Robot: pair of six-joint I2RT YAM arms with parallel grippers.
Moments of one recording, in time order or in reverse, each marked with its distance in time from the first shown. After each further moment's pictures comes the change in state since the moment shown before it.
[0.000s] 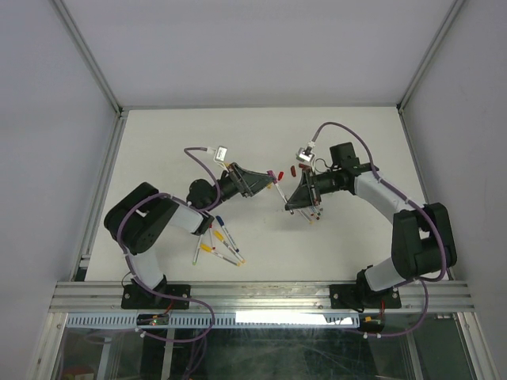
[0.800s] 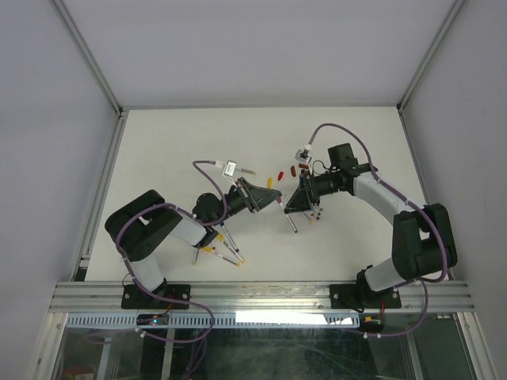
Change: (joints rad) left arm -0.111 -0.007 -0.047 0.005 -0.075 0.031; right arm 0.026 0.011 0.000 -0.045 0.088 -0.048
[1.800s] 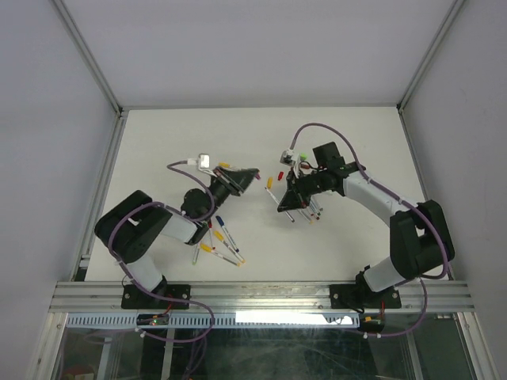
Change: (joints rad) left arm 0.031 -0.055 -0.073 0.002 -0.250 0.044; right arm 0.126 -0.004 0.043 0.087 0.223 -0.063
